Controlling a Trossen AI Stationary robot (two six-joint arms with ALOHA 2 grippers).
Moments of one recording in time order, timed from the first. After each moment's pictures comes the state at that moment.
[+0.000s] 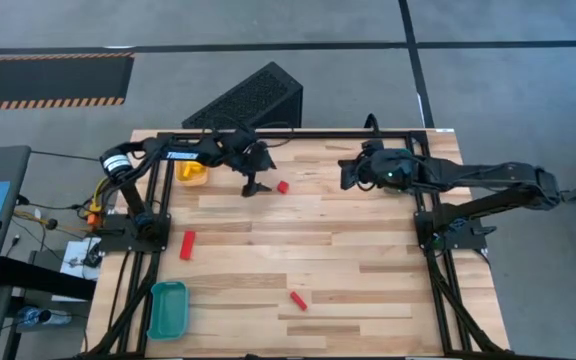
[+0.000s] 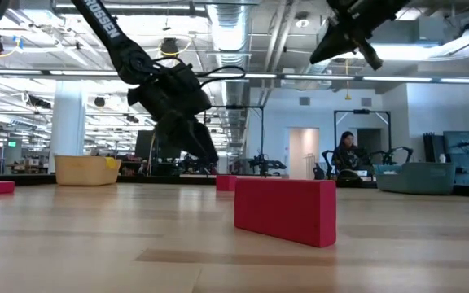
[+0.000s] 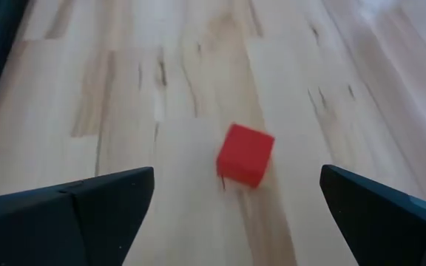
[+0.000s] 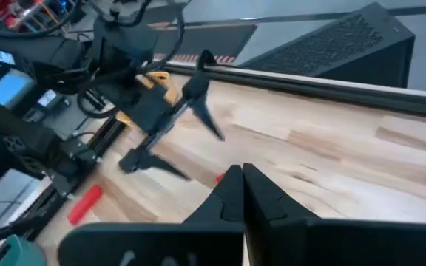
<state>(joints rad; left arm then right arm) 0.61 1.76 0.95 -0.05 0.51 0.55 -0.12 1.06 0.91 -0.35 0.46 0.82</state>
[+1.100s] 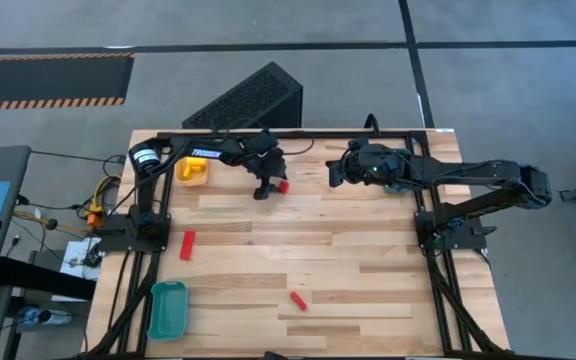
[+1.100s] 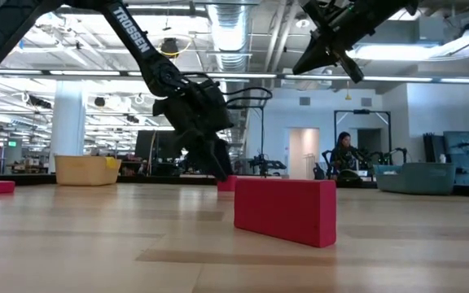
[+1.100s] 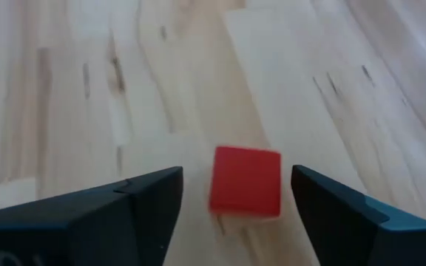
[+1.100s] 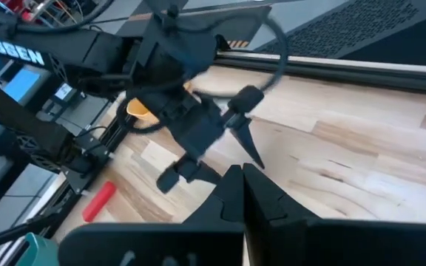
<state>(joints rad) 0.56 1.97 1.17 -0.20 0.51 0.68 -0.19 1.18 0.91 -0.21 0.31 0.81</state>
